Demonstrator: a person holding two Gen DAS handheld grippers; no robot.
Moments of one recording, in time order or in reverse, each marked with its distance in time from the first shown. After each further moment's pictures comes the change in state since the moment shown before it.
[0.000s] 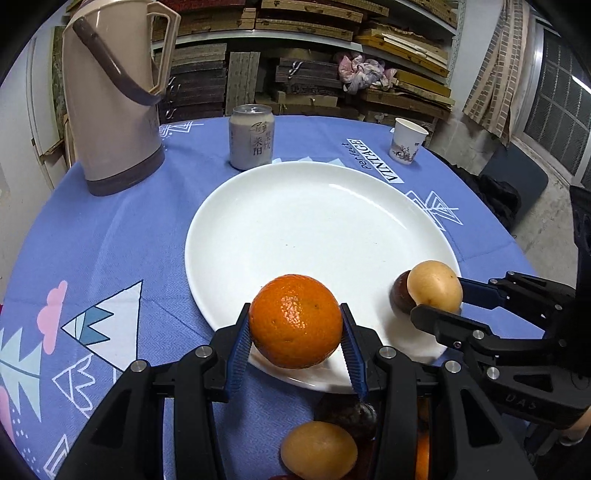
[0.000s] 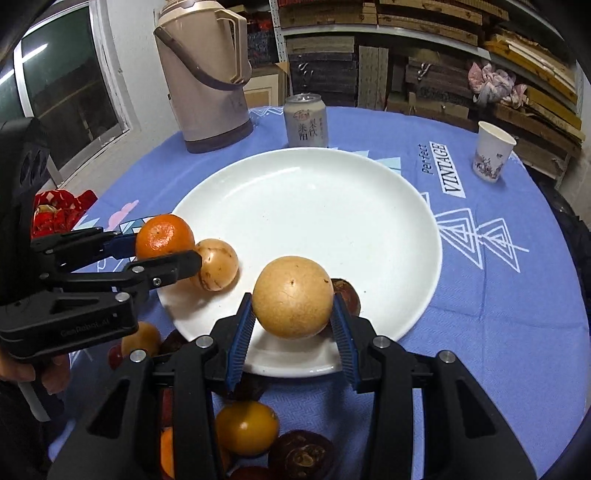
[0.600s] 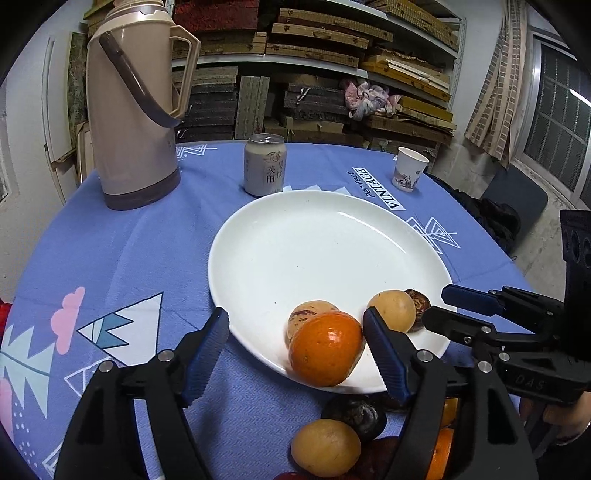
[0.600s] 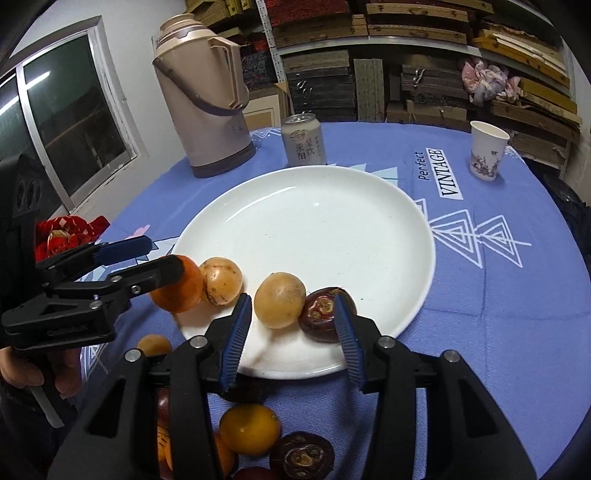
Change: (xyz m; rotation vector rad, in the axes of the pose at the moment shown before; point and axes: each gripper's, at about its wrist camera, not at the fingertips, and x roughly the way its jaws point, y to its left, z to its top) left arm -0.028 0.004 -0.006 -0.023 -0.103 0.015; right arm -0.016 -0.018 -0.004 0.070 -0.079 0.061
